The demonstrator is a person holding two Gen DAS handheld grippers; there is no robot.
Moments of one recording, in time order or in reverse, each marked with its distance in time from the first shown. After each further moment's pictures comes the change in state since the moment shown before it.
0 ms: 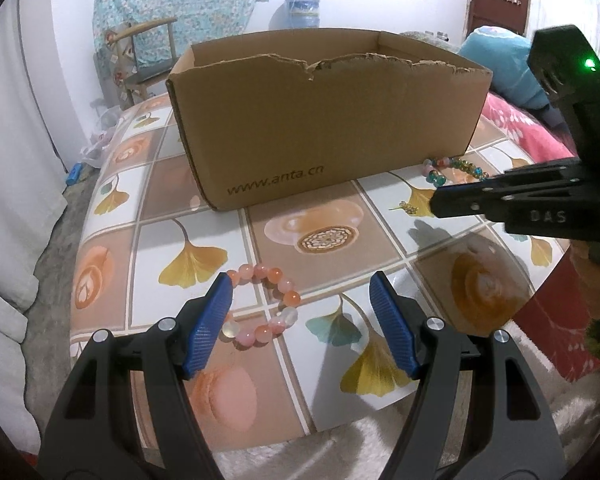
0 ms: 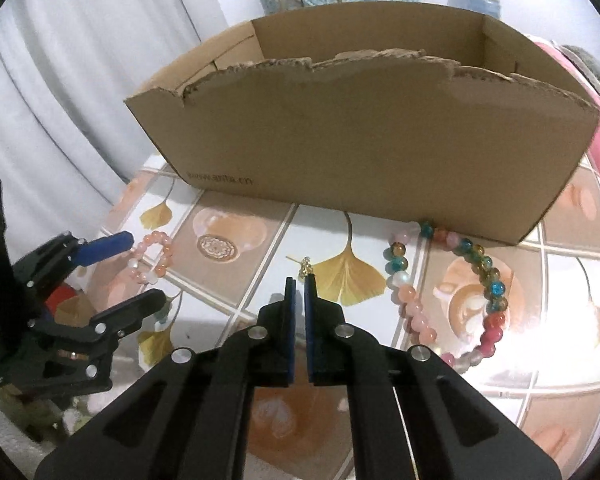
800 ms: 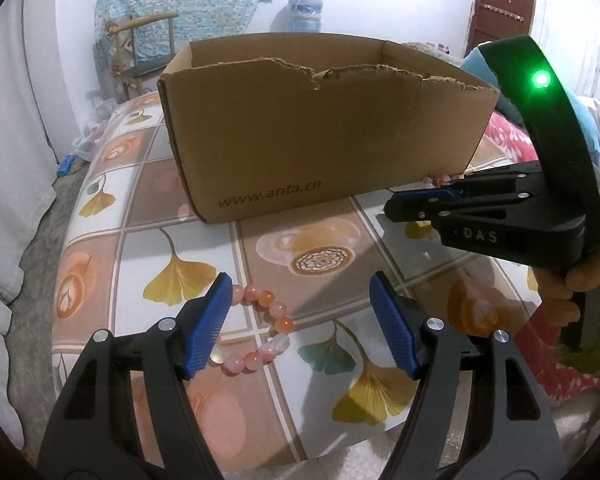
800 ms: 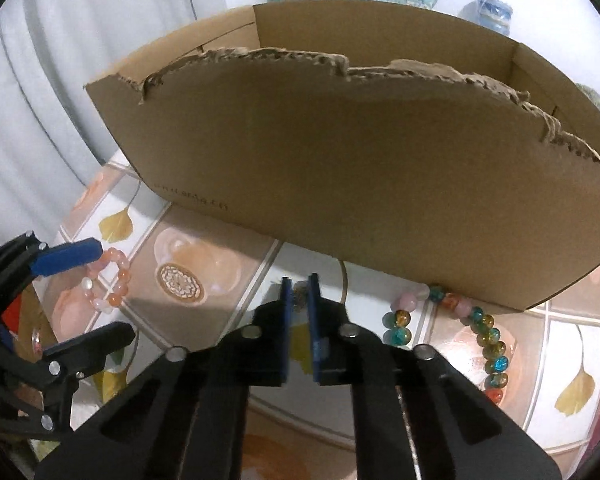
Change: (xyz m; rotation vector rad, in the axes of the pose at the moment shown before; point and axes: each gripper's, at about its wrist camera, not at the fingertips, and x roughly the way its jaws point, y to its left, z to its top) left arm 0.011 0.006 0.007 -0.050 -0.014 -0.045; right arm 0.033 0.010 0.022 -0.086 0.021 -0.081
